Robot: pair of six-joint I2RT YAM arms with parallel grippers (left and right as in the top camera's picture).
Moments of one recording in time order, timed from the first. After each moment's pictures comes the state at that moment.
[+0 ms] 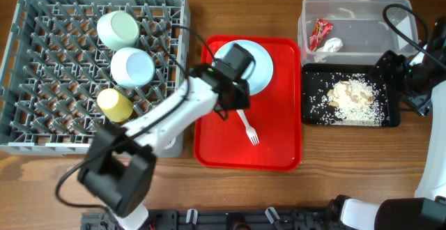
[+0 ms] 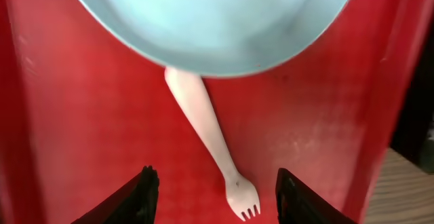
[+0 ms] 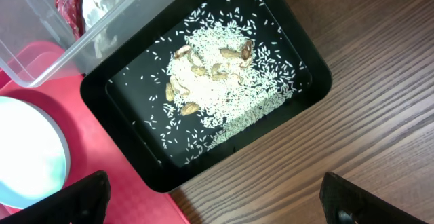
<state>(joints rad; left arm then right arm) -0.66 1.81 1.33 -0.77 0.10 -0.69 -0.35 1.47 1.49 -1.30 -0.02 0.33</state>
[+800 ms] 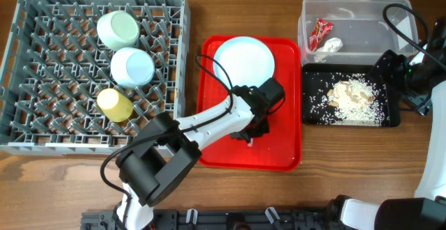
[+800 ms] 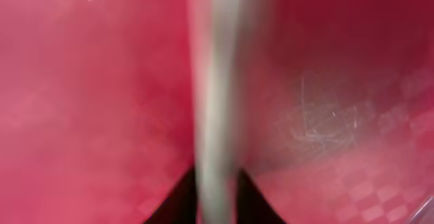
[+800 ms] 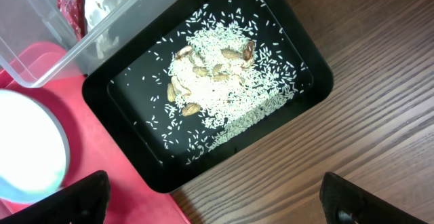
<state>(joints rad) -0.88 2.01 1.33 -0.79 0.07 -0.99 -0.35 1.47 1.49 -1.30 -0.02 0.33</state>
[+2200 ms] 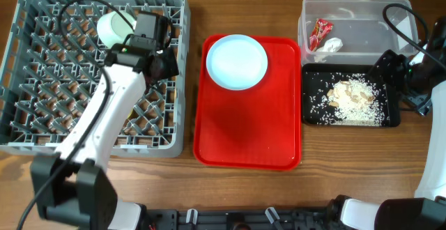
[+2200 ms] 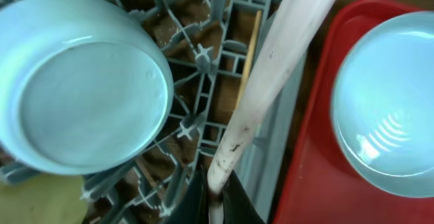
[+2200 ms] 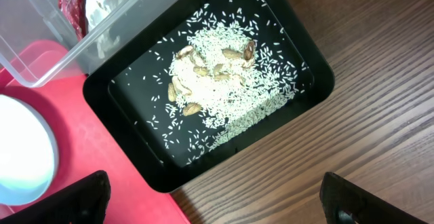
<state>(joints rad) -0.24 1.65 1.33 -0.83 -0.14 -0.40 -0.35 1.47 1.49 -1.30 -0.03 0.33</state>
